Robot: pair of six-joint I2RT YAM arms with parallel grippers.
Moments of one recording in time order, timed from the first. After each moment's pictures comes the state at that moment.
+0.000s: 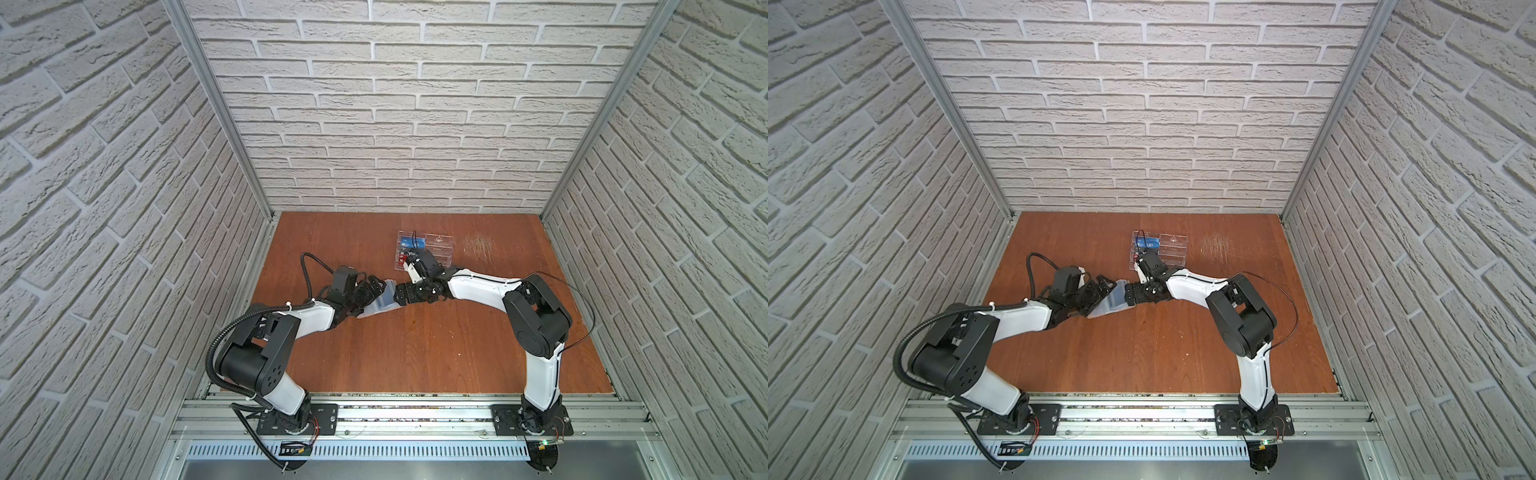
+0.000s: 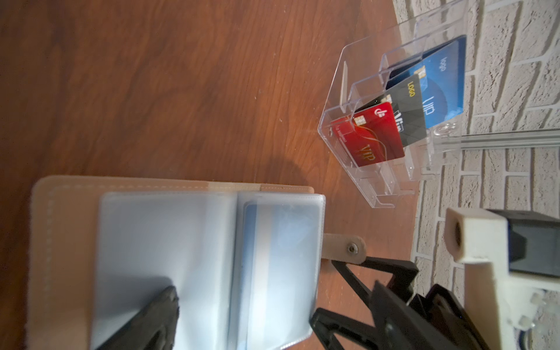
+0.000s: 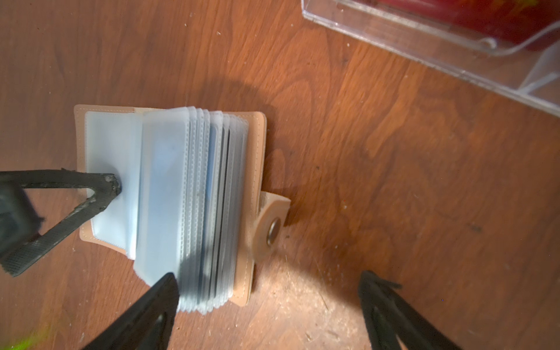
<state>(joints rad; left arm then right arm) -0.40 1.57 0.63 0.23 0.26 -1.01 0.60 1.97 1.29 -0.38 -0.15 0.41</state>
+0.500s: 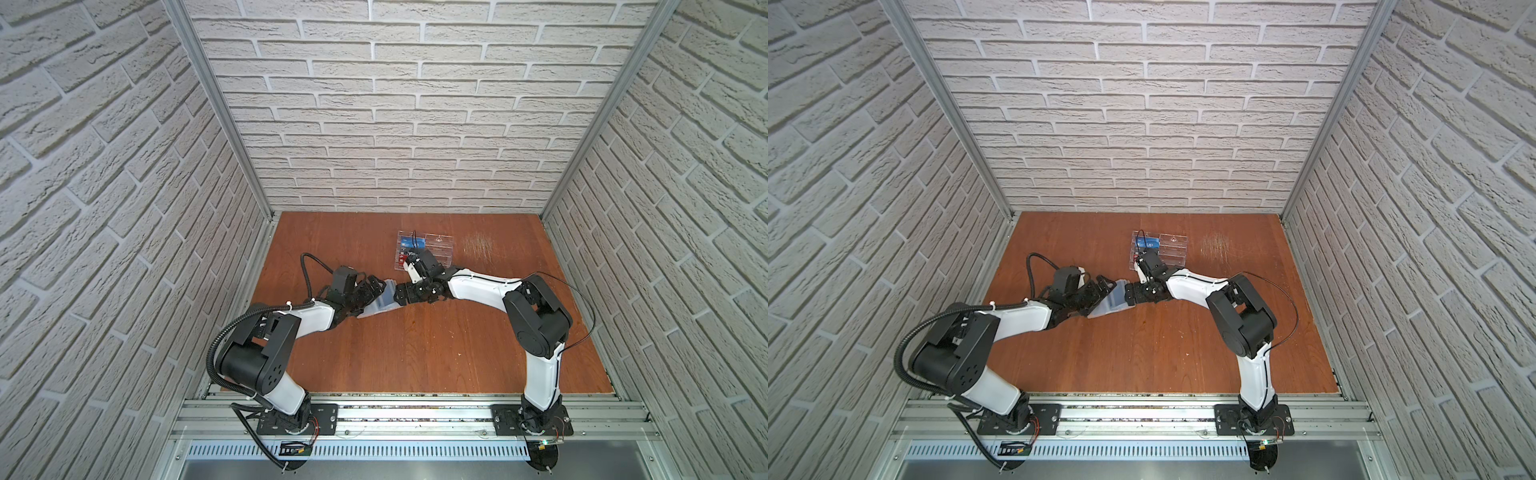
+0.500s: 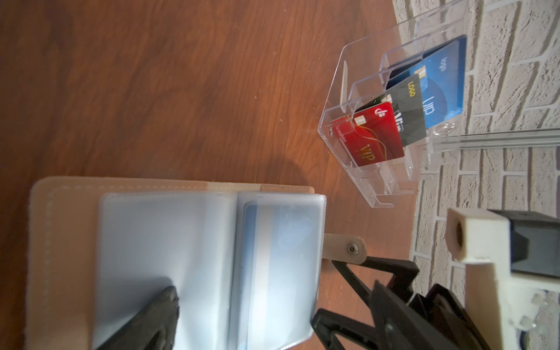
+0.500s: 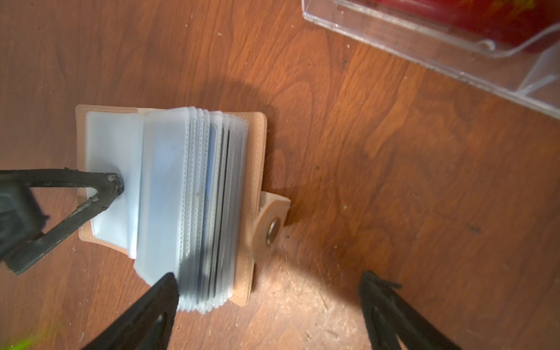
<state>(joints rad) -0.40 1.58 0.63 0.24 0.26 -1.01 0.60 1.97 1.29 -0.38 -0.15 0.41</state>
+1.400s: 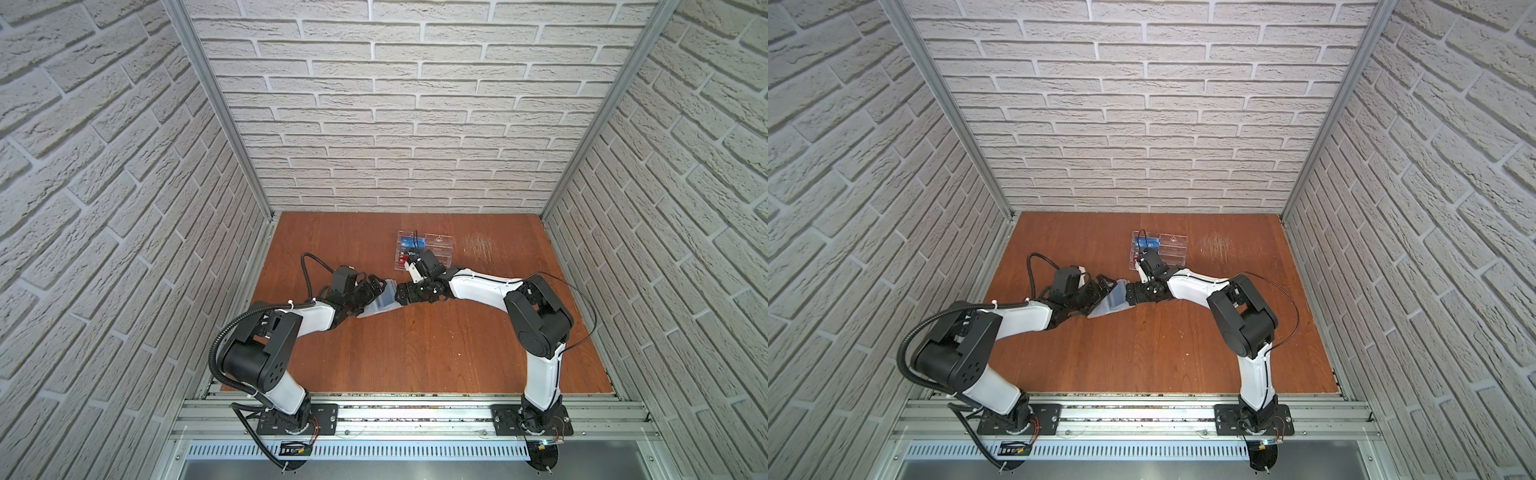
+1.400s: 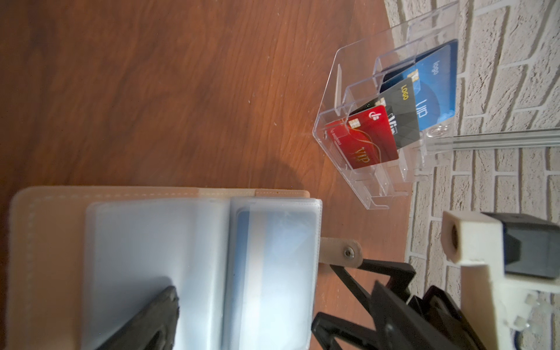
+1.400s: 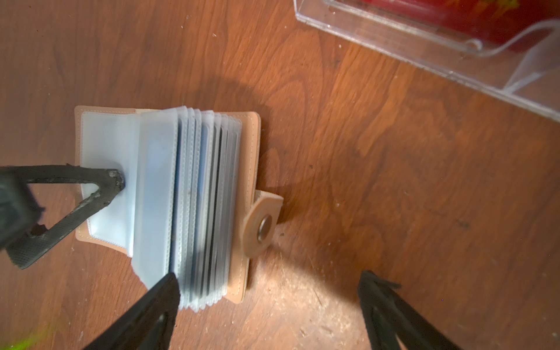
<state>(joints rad) -0.40 1.60 0.63 0.29 0.28 -1.01 0.59 1.96 1.28 -0.38 -0.16 0.41</state>
